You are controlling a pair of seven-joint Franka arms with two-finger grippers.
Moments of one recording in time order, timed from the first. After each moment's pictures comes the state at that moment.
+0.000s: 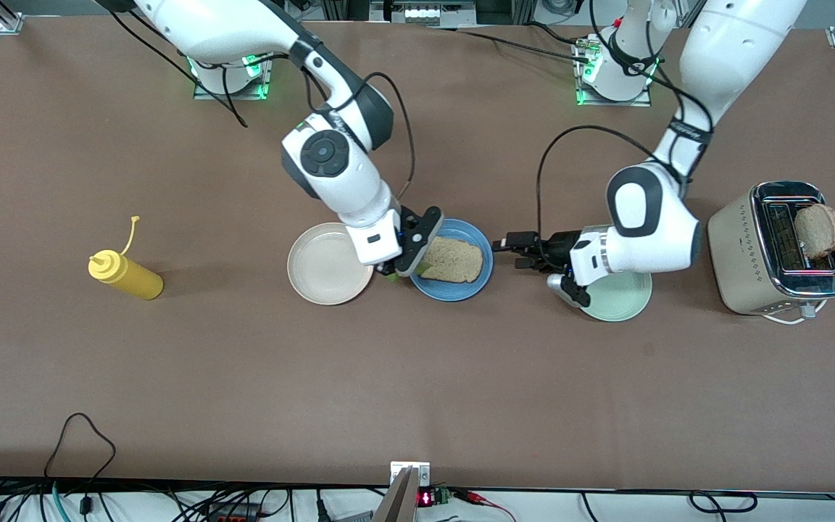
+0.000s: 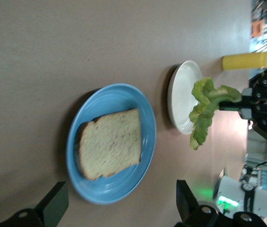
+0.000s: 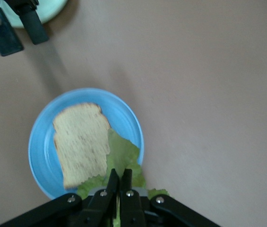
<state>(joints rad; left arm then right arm) 0.01 0.48 -0.31 -1.90 -0.88 2.17 0.55 0.42 0.68 0.36 -1.49 -0.08 2.45 -0.29</state>
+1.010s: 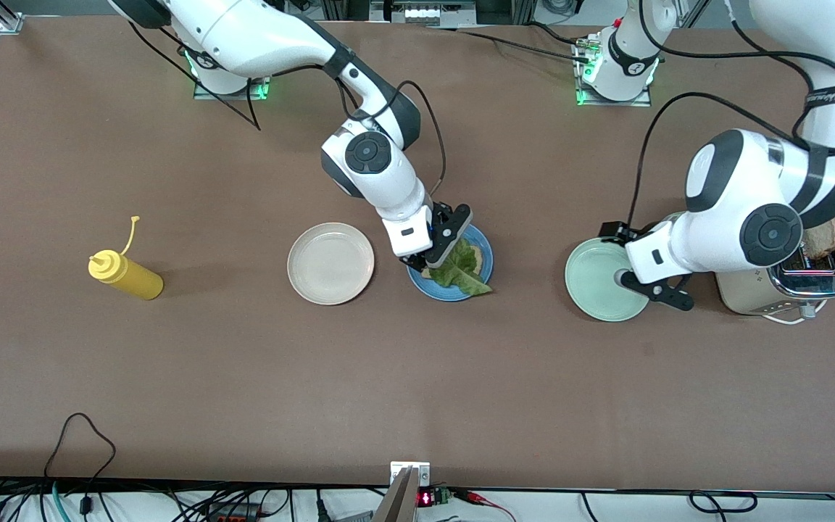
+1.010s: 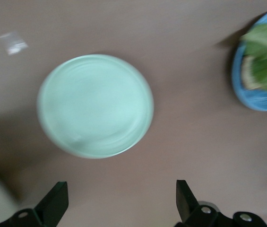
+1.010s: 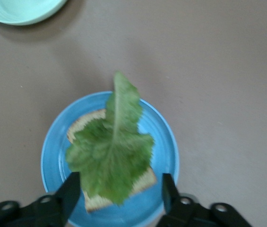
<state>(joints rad) 0.07 0.39 -0.29 -1.60 0.07 1.66 0.11 0.51 0.72 0.31 -1.47 -0.10 2.44 -0.18</state>
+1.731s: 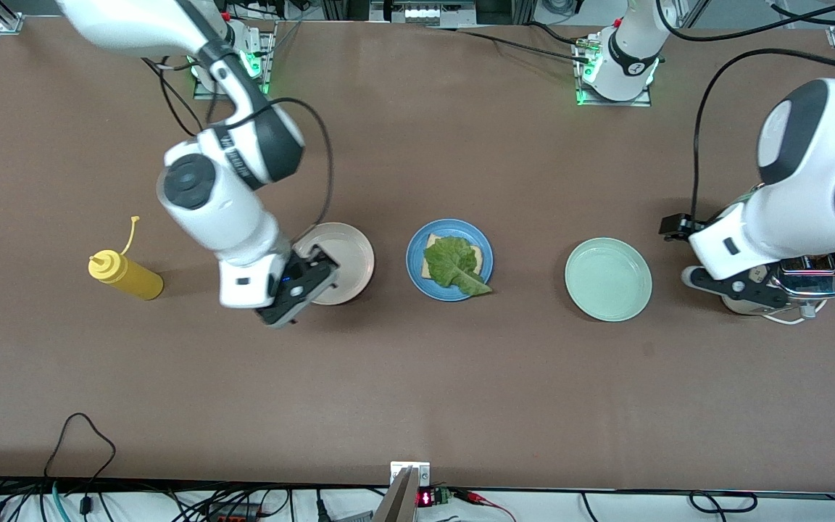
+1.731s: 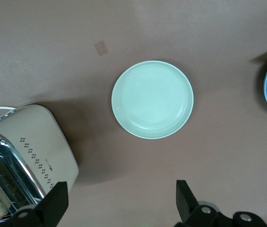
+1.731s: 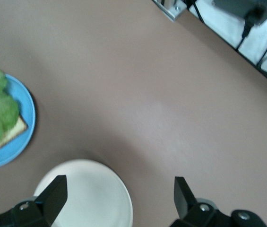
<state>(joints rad) 0.09 0.38 -0.28 -1.34 0.16 1.47 0.08 0.13 0.54 0.33 -1.47 -0.05 2.20 -0.34</state>
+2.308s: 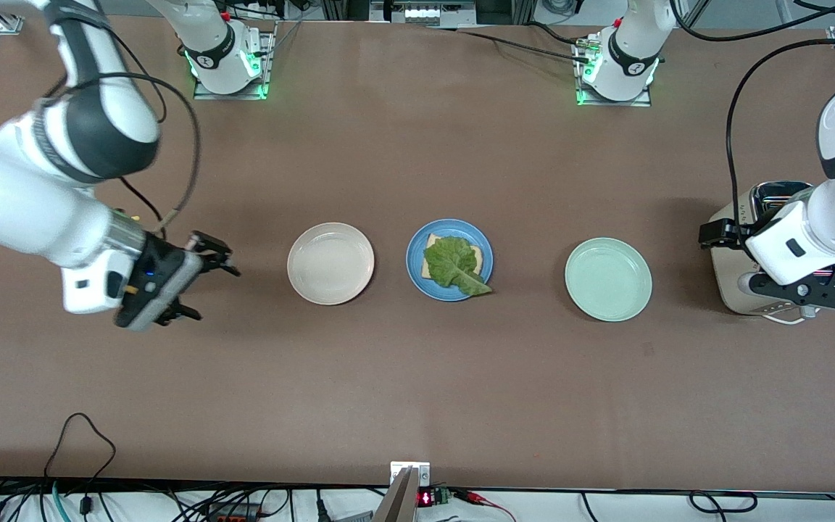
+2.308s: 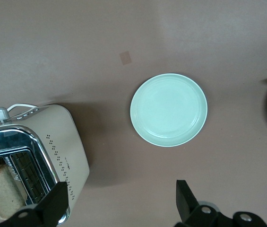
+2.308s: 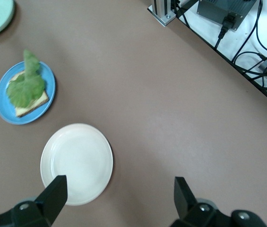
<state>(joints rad) 0.15 0.39 -0.27 -1.29 0.16 1.47 0.07 -0.15 0.38 0.35 -1.52 0.27 2.03 -0.80</state>
